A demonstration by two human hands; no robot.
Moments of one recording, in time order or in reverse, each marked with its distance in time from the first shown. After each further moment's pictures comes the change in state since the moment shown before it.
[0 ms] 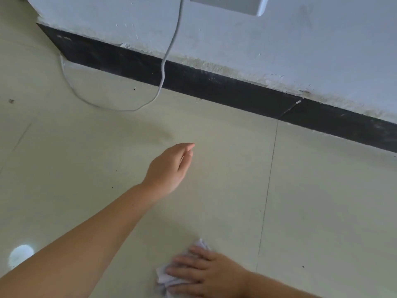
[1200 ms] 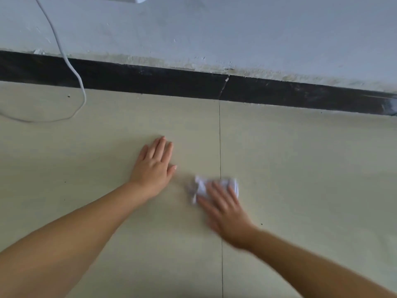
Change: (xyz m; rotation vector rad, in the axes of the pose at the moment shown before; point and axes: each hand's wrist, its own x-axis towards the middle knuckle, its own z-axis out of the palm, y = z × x) left_hand 0.005 0.029 0.062 0.705 -0.289 0.269; right_hand -0.112 0.004 0.008 0.196 0.208 1.025
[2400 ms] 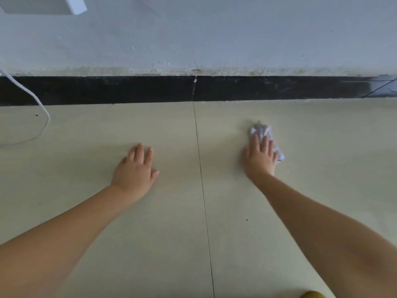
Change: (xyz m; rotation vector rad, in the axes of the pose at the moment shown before) left_hand 0.011 0.013 -0.018 0.101 -0.048 -0.039; right_hand 0.031 0.129 -0.041 0.360 0.092 1.145
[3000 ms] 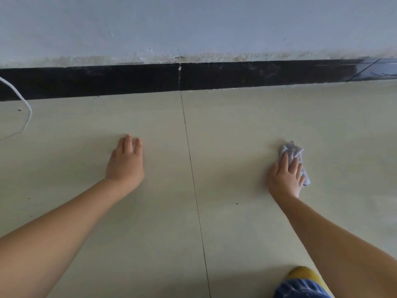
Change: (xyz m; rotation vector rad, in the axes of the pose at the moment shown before) left_hand 0.000 0.011 -0.001 -0.131 -0.054 -0.123; right_hand -0.052 0.104 -0.008 0.076 0.093 0.251
